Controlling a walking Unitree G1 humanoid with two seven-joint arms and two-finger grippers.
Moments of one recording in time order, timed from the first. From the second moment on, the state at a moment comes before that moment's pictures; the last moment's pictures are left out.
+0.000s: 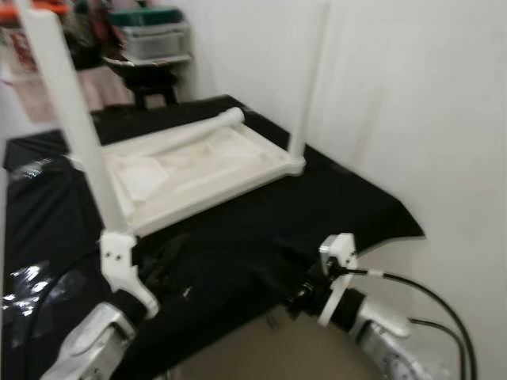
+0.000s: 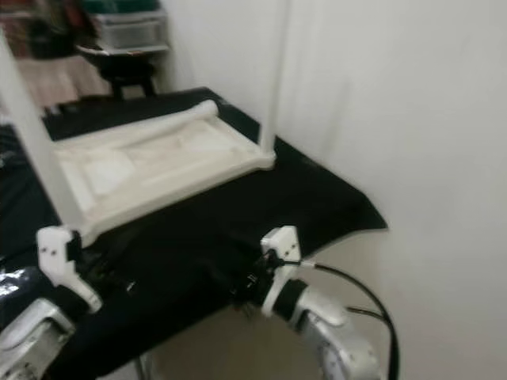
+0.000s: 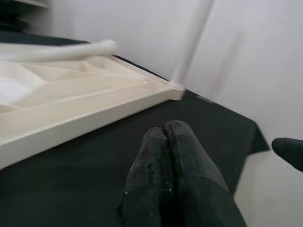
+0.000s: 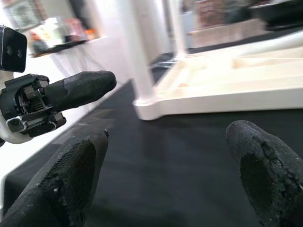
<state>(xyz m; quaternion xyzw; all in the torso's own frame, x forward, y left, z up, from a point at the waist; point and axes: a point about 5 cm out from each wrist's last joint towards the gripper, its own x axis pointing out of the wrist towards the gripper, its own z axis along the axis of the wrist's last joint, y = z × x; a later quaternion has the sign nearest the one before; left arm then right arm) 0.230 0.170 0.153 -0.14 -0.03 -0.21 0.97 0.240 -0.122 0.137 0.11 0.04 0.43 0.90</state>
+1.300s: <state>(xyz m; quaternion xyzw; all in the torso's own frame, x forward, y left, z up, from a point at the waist) 0.230 0.167 0.148 -0.14 -0.02 -0.21 0.97 0.243 -0.124 0.139 0.15 0.03 0.42 0.90</state>
